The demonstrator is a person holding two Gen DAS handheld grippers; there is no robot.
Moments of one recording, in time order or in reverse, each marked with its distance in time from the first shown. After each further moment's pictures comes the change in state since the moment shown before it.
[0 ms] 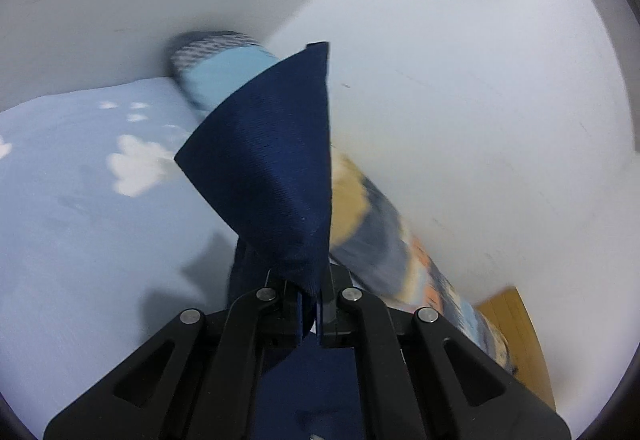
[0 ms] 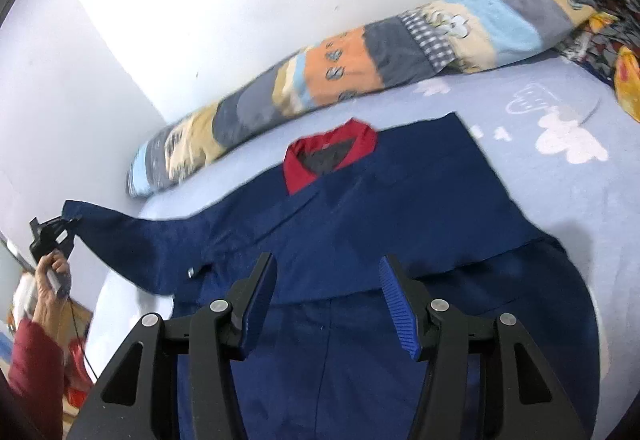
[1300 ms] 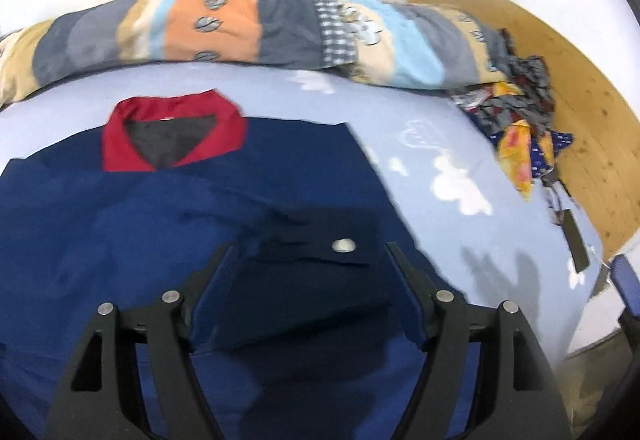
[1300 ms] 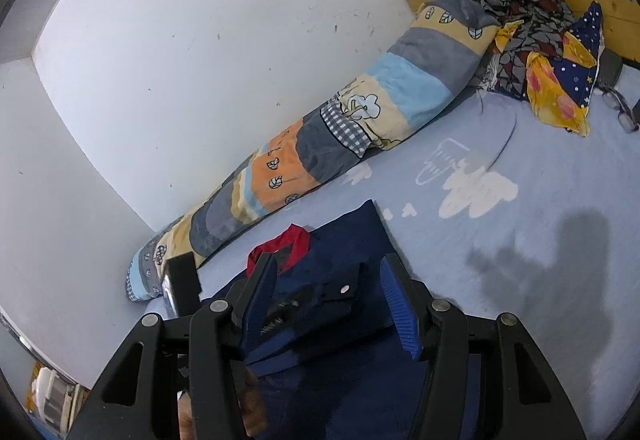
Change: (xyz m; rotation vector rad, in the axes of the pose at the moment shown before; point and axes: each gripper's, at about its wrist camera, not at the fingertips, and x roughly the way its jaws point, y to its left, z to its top) left arm 0.135 -0.290 -0.470 0.766 0.580 -0.051; right arm -0.089 -0.088 0.027 0.205 -0.271 -0.037
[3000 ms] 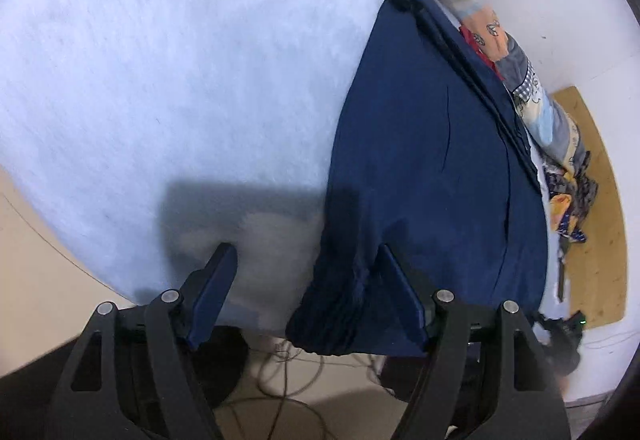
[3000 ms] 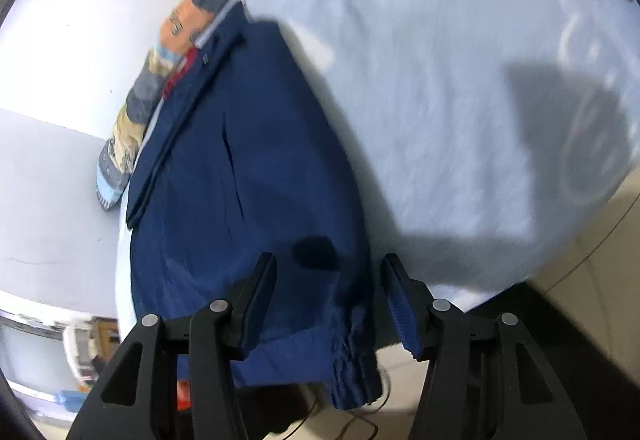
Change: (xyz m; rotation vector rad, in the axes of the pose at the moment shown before) left arm -0.206 0.258 -0.341 -0.695 0.108 0.094; right arm -0.073 -0.169 -0.194 0.240 0.598 -0.078
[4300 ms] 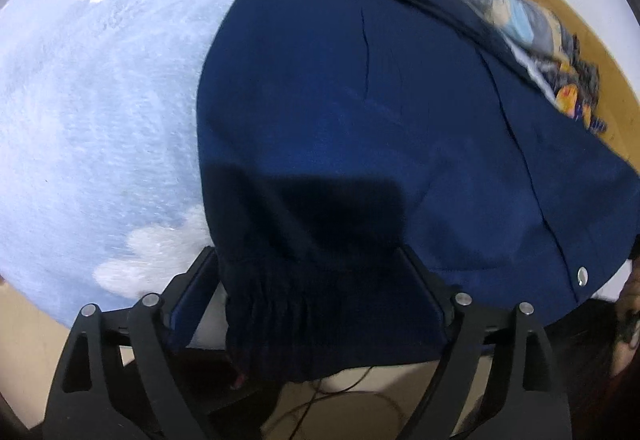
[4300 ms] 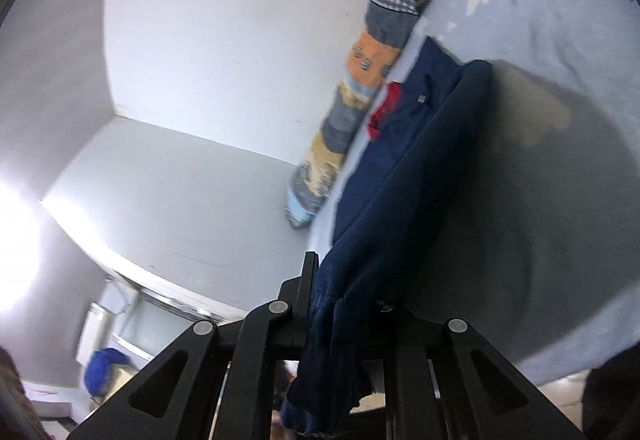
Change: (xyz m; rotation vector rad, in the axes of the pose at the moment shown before) left arm 0.050 -0.091 -0.008 0.348 0.039 0.071; right arm -0.051 0.056 0.007 -0.096 -0.183 0.757
